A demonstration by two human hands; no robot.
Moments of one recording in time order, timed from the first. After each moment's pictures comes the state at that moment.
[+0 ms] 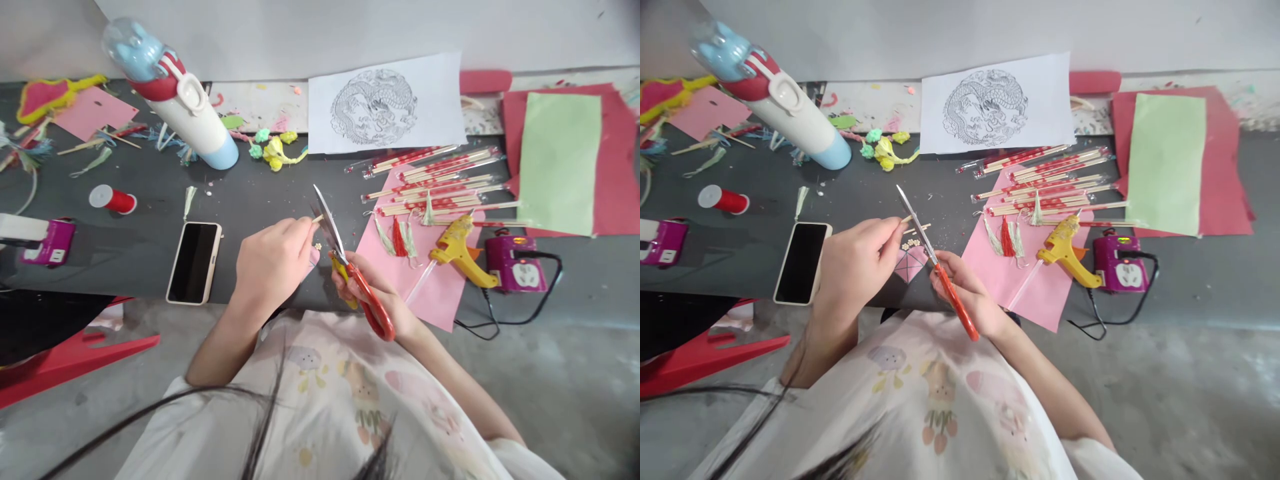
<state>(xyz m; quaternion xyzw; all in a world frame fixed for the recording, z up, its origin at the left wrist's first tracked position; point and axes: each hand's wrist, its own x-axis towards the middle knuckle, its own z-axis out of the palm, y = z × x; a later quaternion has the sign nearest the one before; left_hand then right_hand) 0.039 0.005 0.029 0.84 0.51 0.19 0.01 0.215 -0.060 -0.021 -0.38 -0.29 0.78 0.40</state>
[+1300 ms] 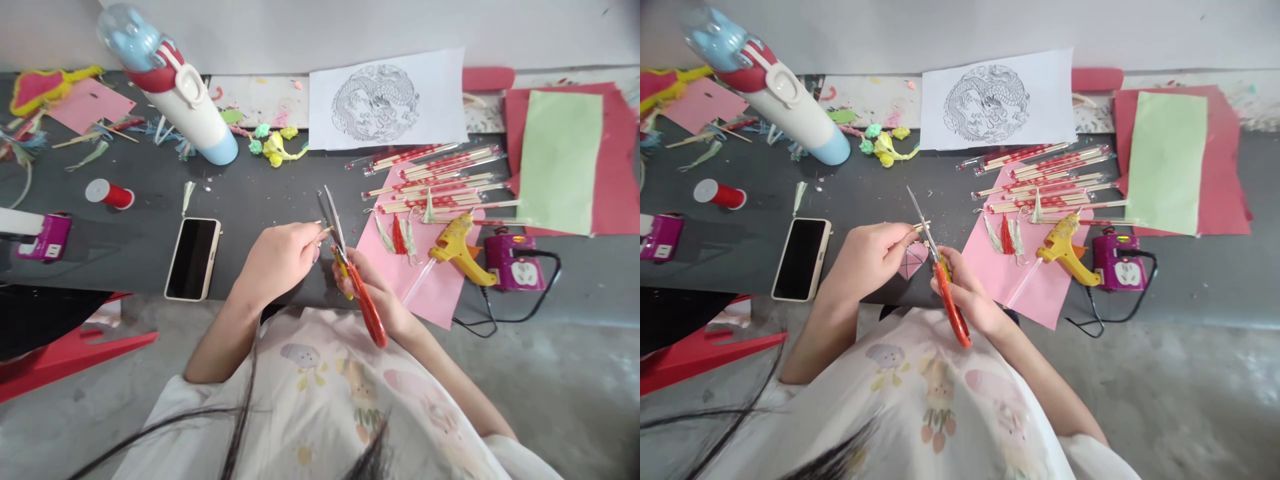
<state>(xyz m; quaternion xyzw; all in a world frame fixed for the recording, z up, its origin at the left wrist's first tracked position) 0.034 0.013 0.016 0.85 0.47 0.16 0.20 0.216 -0.066 -0.034 -0.38 -0.33 0.76 0.42</state>
